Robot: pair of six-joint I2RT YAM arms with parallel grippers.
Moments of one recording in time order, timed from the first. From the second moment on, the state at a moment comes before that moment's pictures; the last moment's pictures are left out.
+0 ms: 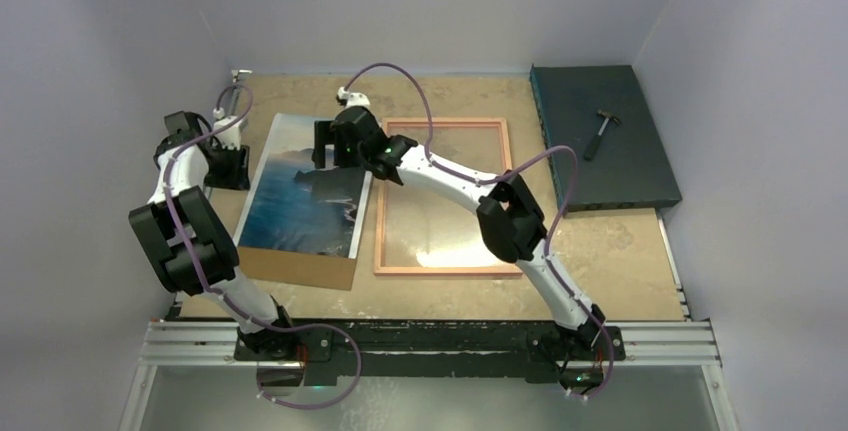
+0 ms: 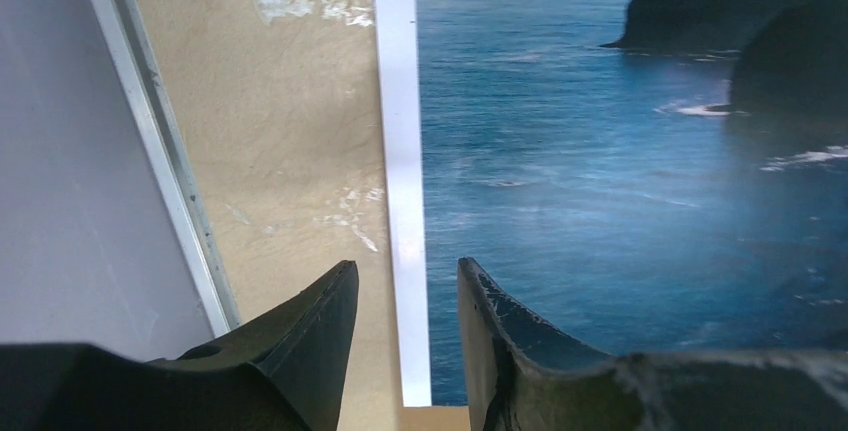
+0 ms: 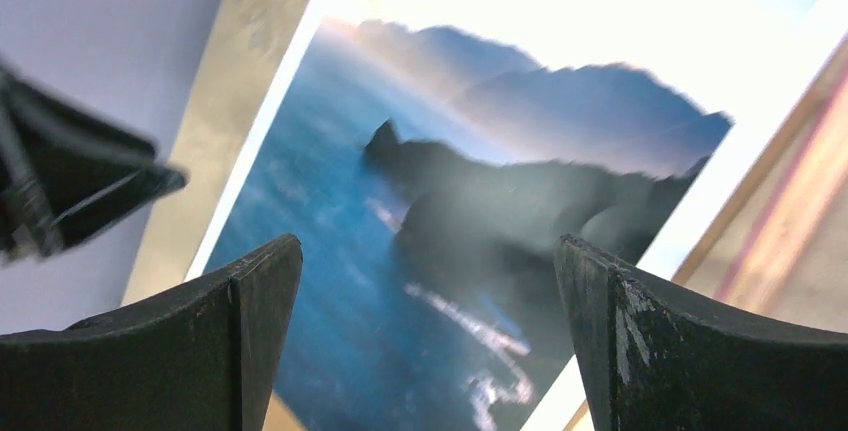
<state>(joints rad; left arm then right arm) 0.47 1.70 1.23 -0.65 0.28 0.53 0.93 2.35 2.09 -0.28 0.10 0.62</state>
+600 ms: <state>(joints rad) 0.39 1.68 1.11 -0.64 0.30 0.53 0.89 2.53 2.17 -0.33 0.25 0.62</state>
